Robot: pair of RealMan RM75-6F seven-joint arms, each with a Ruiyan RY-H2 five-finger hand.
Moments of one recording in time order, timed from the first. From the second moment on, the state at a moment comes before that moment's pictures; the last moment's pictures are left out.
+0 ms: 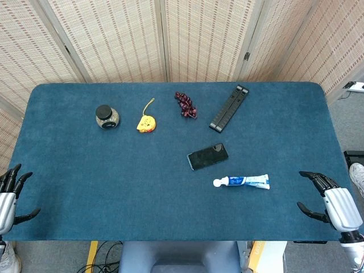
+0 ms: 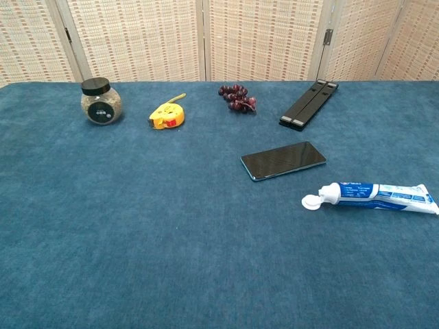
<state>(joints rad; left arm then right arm) -0.08 -1.07 -0.05 -1.67 1.45 1.48 0.12 0.07 -1.08 0.00 -1.57 -1.65 1.54 0.30</state>
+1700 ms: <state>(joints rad) -0.06 -1.06 -0.04 -1.66 1.44 1.48 0.09 0.41 -1.33 0.07 -1.41 -1.42 0.97 0.16</state>
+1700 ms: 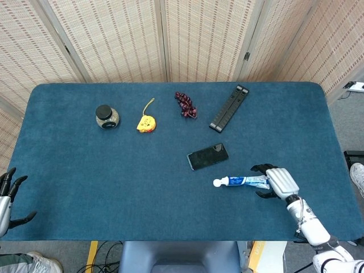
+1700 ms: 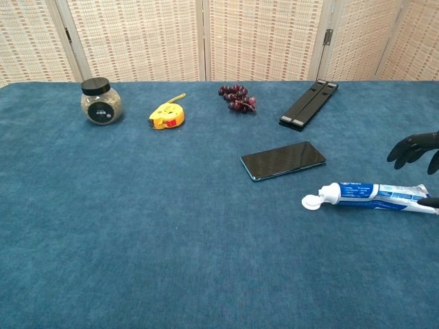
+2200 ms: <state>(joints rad) -0.06 -1.06 -0.04 -1.65 1.43 1.48 0.09 0.48 -1.44 0.09 -1.31 -1.36 0.89 0.09</state>
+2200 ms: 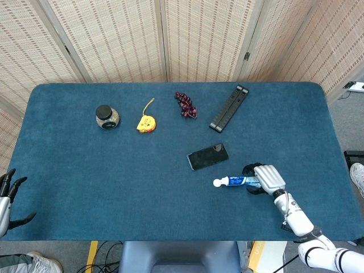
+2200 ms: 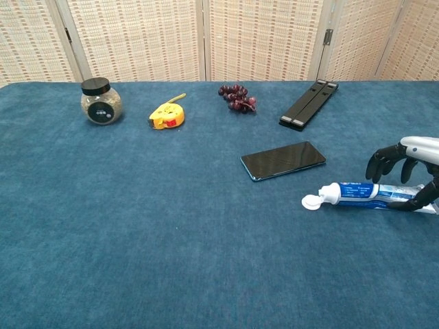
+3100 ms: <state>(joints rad) -0.05 -1.08 -0.04 -1.61 1.42 1.47 0.06 0.54 -1.52 0.09 -1.24 -1.31 0.85 0.03</state>
